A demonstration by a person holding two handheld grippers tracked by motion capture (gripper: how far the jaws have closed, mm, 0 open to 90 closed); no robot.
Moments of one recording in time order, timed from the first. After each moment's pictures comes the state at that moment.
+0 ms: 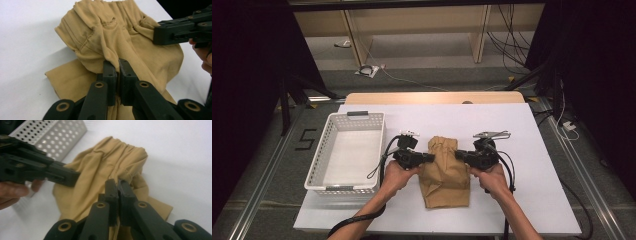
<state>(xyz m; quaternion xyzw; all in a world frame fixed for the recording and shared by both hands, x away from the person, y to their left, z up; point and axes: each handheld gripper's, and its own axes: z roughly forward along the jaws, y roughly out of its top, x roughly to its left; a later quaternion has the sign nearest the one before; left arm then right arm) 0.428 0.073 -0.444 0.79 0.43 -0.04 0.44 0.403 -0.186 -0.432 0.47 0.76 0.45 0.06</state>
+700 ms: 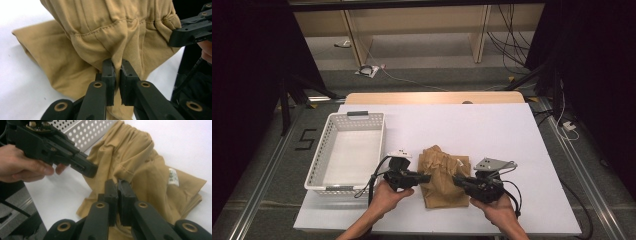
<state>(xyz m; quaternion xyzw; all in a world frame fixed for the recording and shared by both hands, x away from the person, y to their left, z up) 0.369 0.094 -0.453 0.80 0.38 -0.06 0.46 0.315 -0.178 -0.425 0.40 0.79 0.46 0.08</state>
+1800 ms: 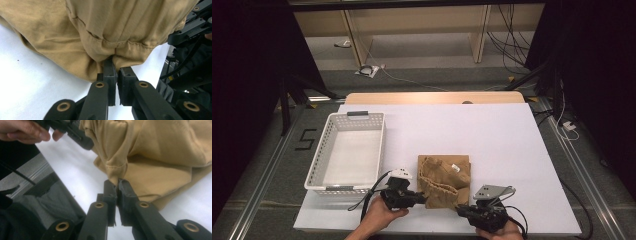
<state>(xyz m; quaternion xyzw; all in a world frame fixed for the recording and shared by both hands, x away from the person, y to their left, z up) 0.331 0.097 -0.467 0.85 0.32 -0.06 0.41 0.266 -0.184 -0.453 0.38 0.83 0.40 0.04</state>
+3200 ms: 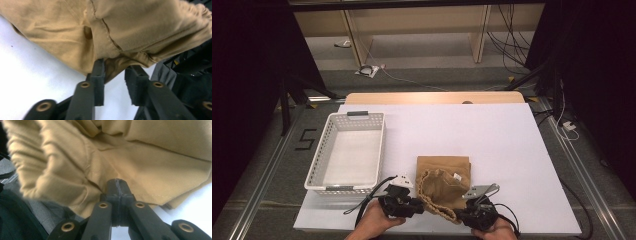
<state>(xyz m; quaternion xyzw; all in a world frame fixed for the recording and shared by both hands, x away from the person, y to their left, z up) 0.313 0.100 -0.462 0.88 0.30 -0.05 0.37 0.279 -0.168 -0.473 0.38 0.86 0.34 0.01</state>
